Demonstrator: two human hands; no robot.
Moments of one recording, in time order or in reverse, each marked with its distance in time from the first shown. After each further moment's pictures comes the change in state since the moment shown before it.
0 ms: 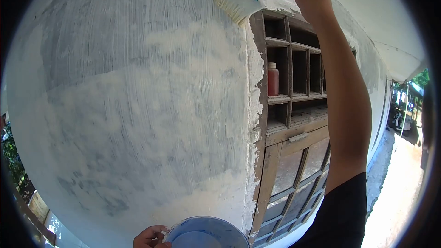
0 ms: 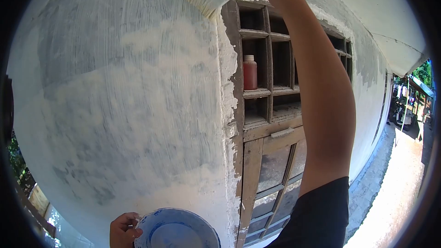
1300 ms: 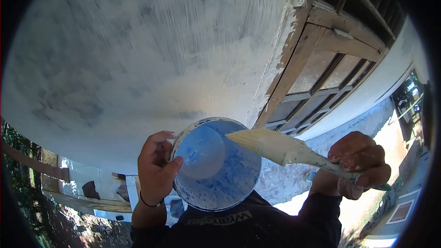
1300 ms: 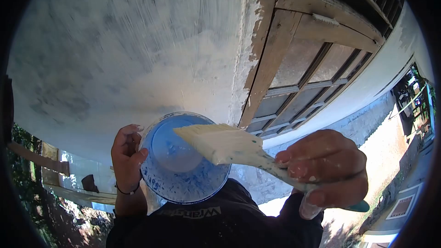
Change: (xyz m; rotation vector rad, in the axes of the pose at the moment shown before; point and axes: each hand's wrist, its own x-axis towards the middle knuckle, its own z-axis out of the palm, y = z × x) left_hand 0.027 -0.090 0.015 -0.033 -0.146 0.091; right_hand -0.335 -0.092 -0.083 0.338 -0.473 0.251
